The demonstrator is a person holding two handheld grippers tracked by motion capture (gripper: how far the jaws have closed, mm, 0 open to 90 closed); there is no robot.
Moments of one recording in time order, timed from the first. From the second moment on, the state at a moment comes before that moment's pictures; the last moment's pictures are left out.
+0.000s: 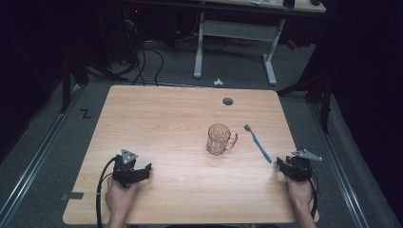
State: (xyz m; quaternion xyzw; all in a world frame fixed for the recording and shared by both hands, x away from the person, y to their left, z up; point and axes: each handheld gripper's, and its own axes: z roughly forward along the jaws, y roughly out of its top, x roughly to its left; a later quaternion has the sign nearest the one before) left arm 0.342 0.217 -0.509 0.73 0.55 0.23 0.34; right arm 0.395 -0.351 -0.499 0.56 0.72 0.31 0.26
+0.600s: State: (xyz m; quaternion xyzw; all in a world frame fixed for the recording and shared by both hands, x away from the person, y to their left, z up) left arm 0.342 0.217 -0.509 0.73 0.55 0.23 0.34; right arm 0.383 -0.343 -0.491 0.53 0.74 0.32 0.26
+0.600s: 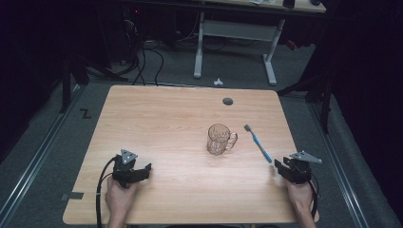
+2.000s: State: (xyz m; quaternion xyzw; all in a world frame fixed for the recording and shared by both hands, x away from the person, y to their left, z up) left arm 0.342 0.217 -0.509 0.73 0.55 0.23 0.34; right arm 0.382 -0.319 -0.455 0.48 0.76 0.39 0.20
